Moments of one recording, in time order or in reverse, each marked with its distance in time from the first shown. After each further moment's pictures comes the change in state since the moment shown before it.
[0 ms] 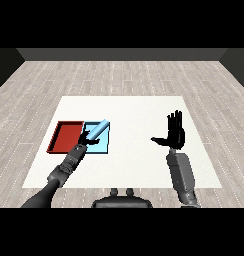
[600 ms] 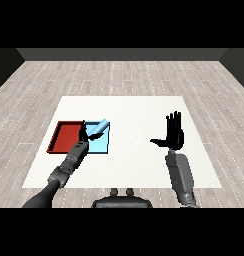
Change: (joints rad) left arm 0.013 -0.011 0.123 -0.142 0.085 0.181 -0.258; right arm 0.009 0.018 0.001 -0.004 -0.017 0.040 -0.023
